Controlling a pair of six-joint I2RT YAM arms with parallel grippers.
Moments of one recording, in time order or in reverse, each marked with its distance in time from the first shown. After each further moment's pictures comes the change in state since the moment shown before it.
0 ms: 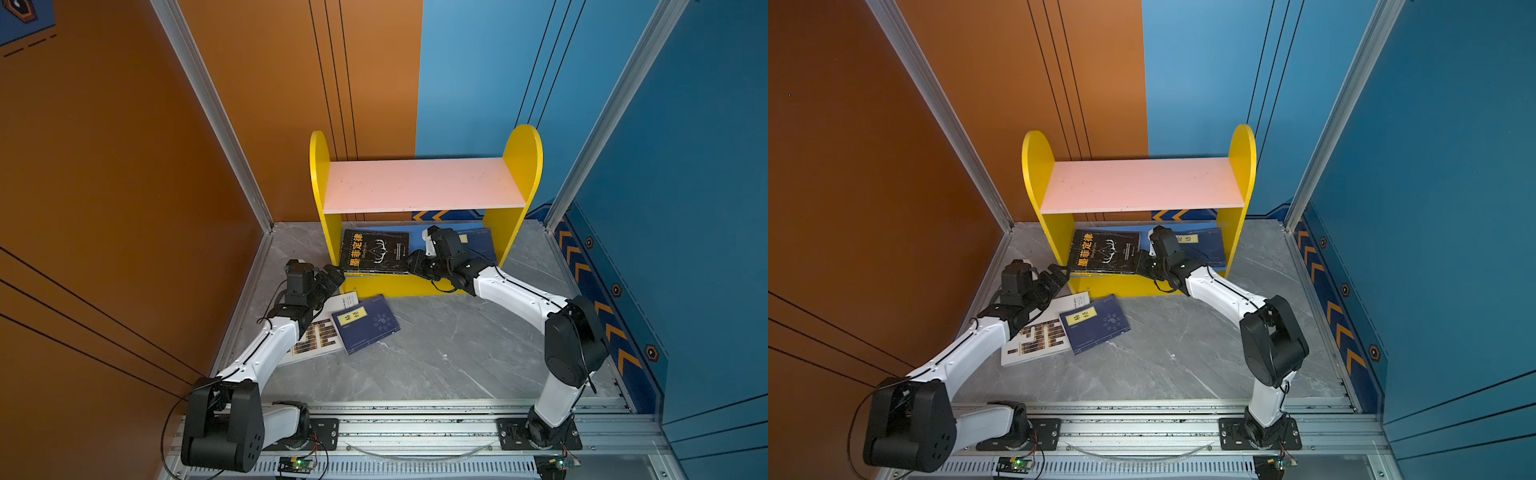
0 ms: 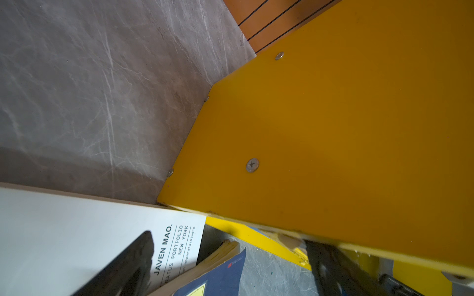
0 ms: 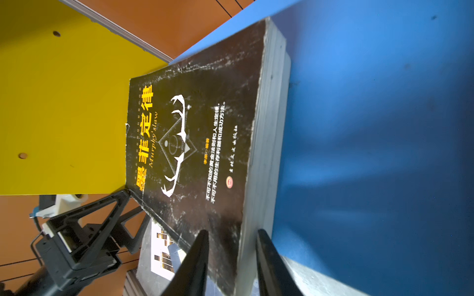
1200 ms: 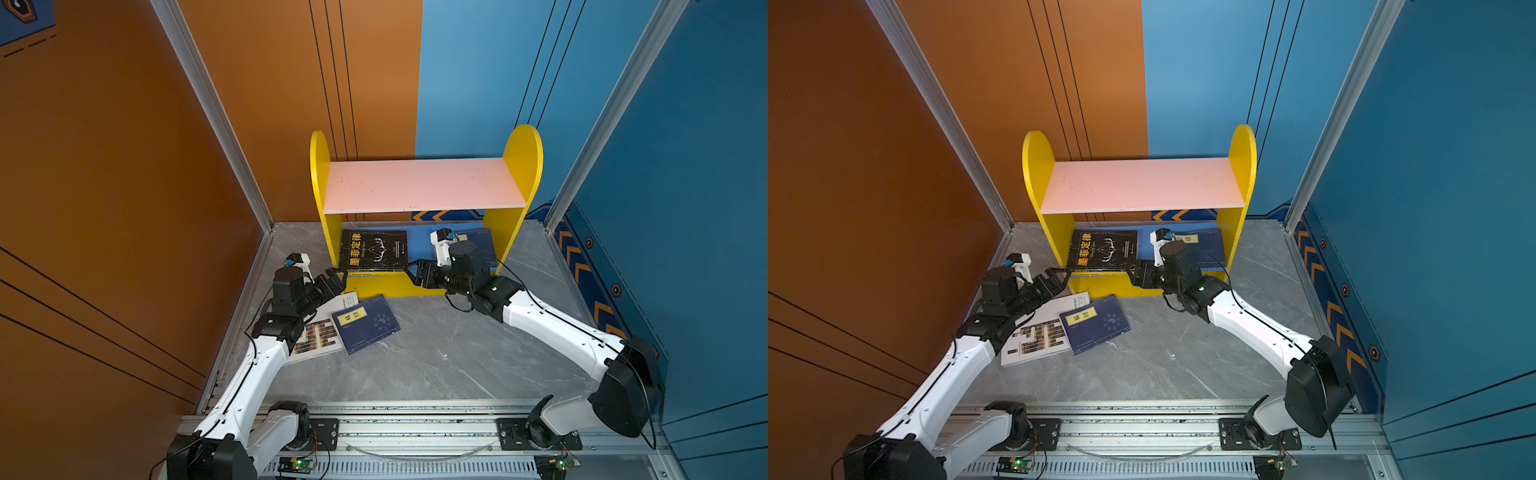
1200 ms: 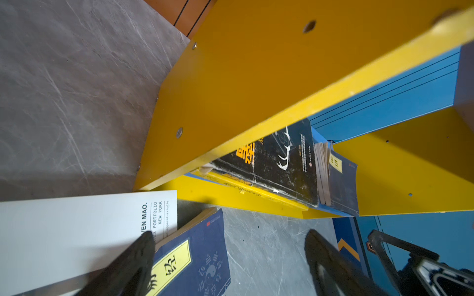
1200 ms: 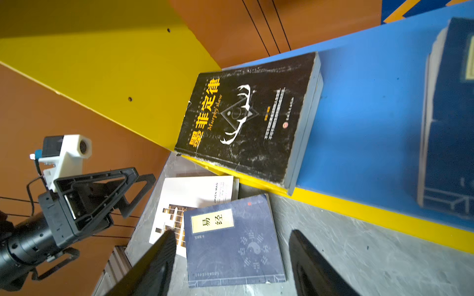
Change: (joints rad) left arm -0.007 -0.239 0.013 -0.161 0.153 0.225; right arm 0.100 -0.349 -0.232 0.031 0.121 -0.164
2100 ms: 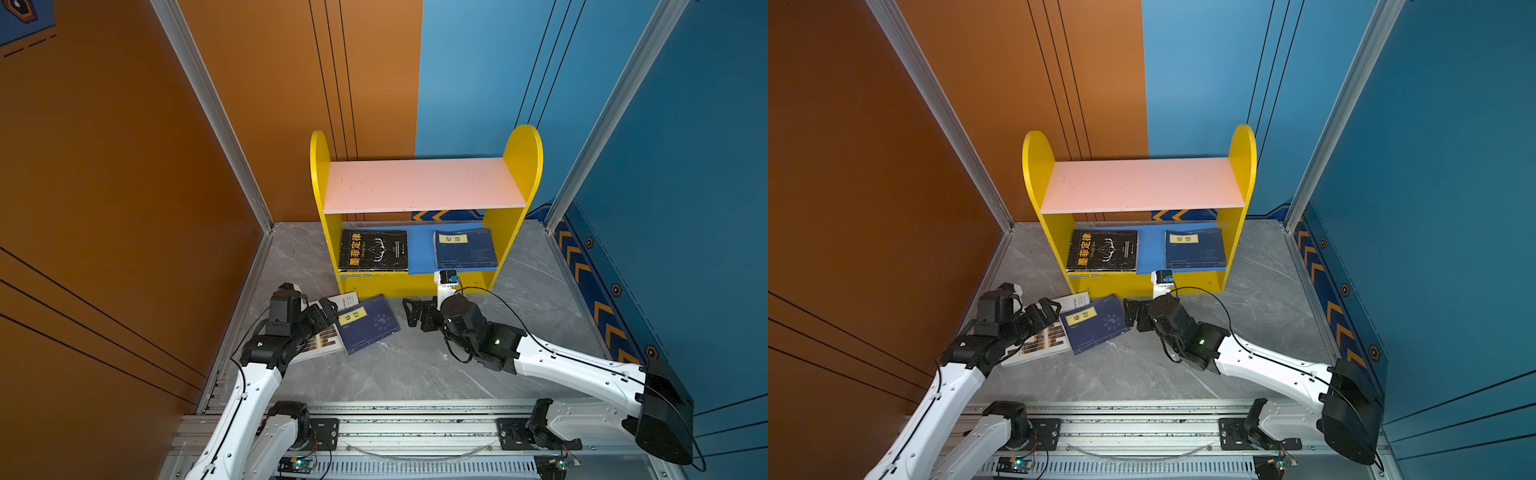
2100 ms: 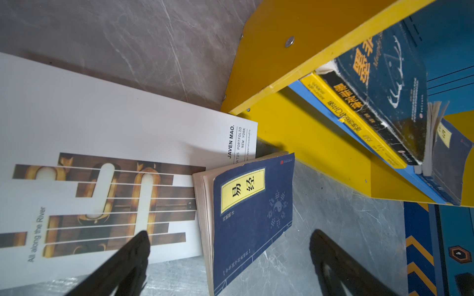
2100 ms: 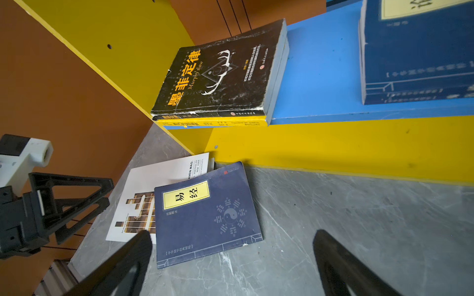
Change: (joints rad) left arm 0.009 -0.201 -0.058 -0.431 -0.151 0.050; right arm 0.289 -0.196 -0.317 0.116 0.471 0.056
